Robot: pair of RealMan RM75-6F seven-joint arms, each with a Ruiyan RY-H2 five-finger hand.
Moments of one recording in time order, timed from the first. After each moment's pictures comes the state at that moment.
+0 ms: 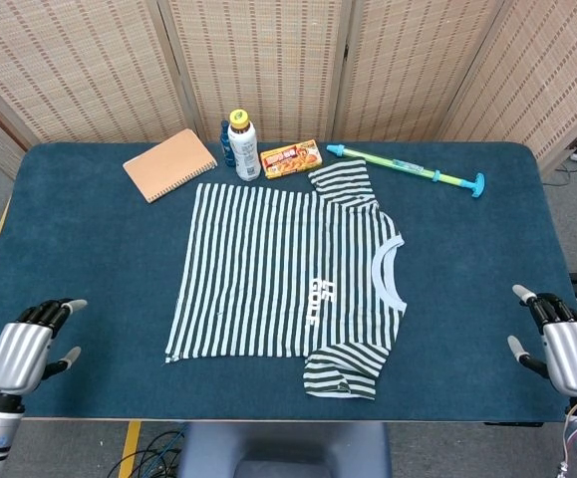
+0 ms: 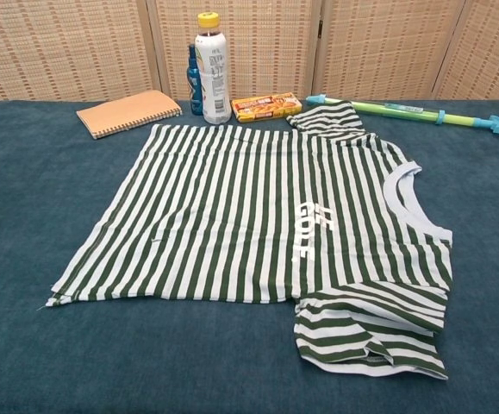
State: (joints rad) left arm -0.18 -1.19 -0.06 -1.59 1.61 1.46 0.10; right arm 0.06 -1.14 0.07 -1.58 -1.53 1.54 -0.09
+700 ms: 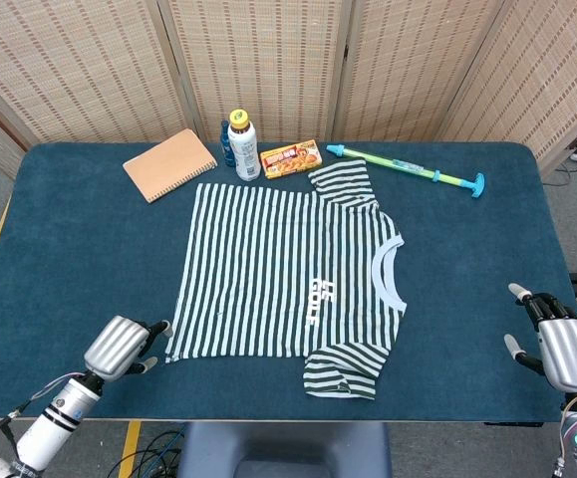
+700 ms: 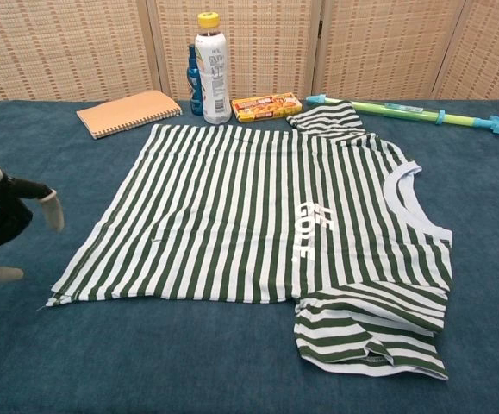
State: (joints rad) left arm -0.40 -1.35 -0.01 -1.48 1.69 1.17 0.04; right arm 0.07 -1.14 0.07 -1.59 -1.51 1.51 -0.10
